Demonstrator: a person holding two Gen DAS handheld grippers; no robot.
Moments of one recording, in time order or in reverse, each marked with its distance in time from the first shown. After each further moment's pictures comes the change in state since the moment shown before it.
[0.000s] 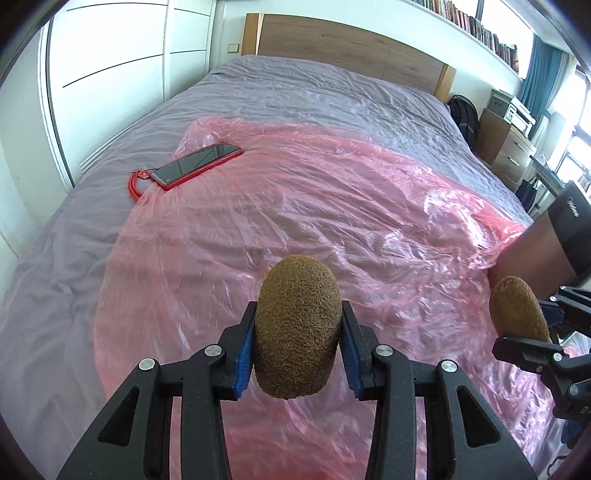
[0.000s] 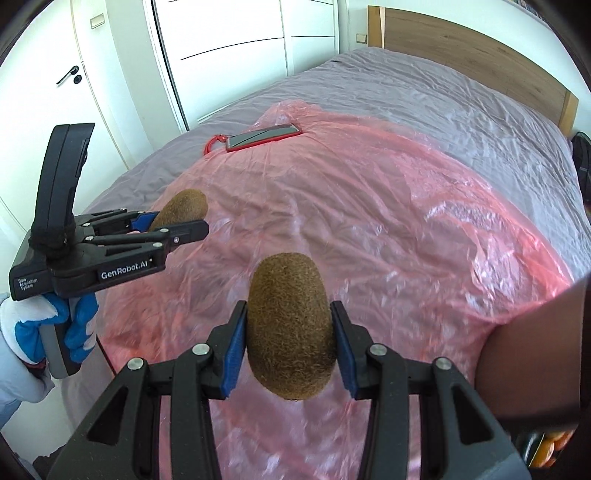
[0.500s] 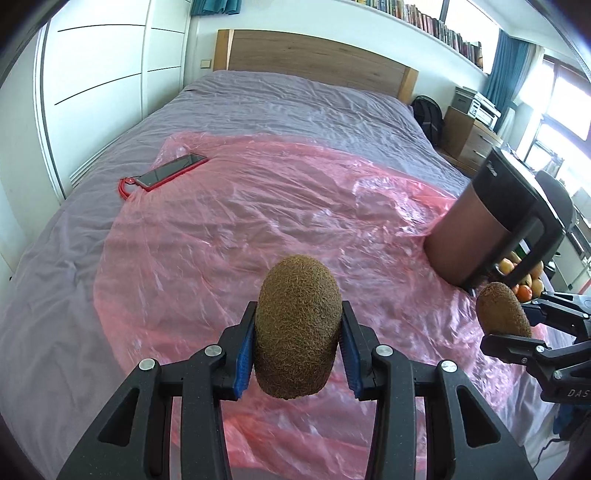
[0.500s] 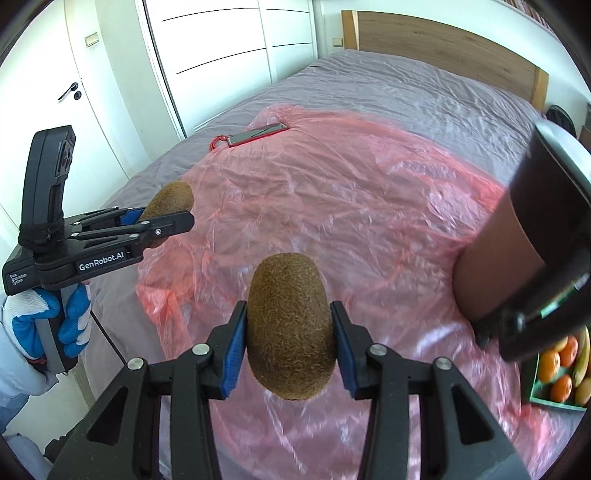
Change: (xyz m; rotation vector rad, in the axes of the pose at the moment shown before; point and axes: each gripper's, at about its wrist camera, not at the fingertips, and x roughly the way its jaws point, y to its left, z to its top) left arm -0.081 -0.054 -0.052 0.059 -0.037 -0.082; right arm -0.085 0.007 -0.082 0.089 -0.029 -0.021
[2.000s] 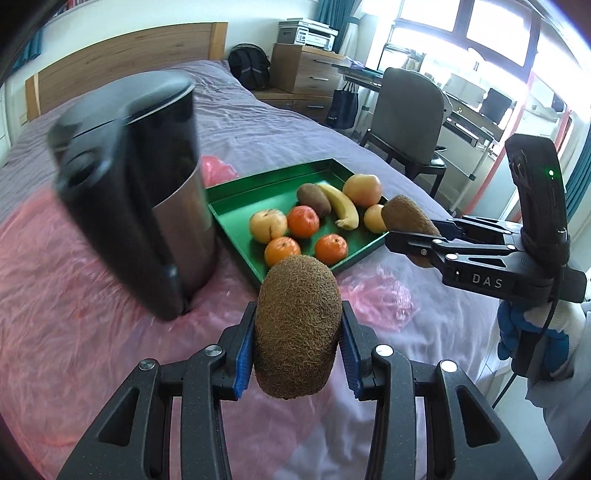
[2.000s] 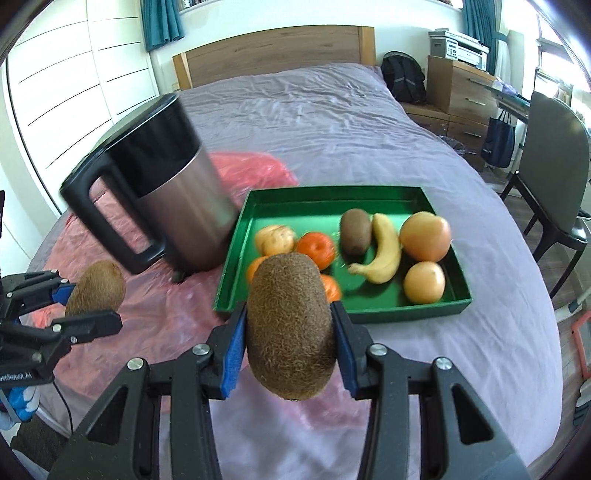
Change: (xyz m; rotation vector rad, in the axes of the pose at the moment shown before) left arm 0.042 -0.387 -0.002 0.427 0.146 -0.381; right arm -0.161 -0.304 -0.150 0.374 -0.141 -0.324
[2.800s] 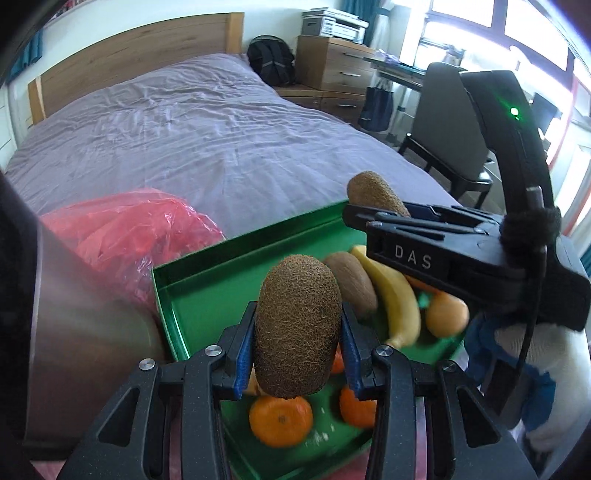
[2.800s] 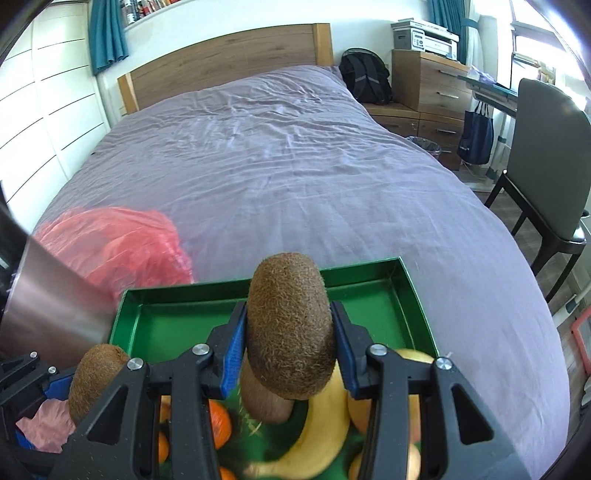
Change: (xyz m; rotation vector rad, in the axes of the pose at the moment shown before) left arm 0.157 0.004 0.110 -0.054 0.006 0.129; right arm 0.151 -0.095 0.117 0.106 -0.042 -0.111
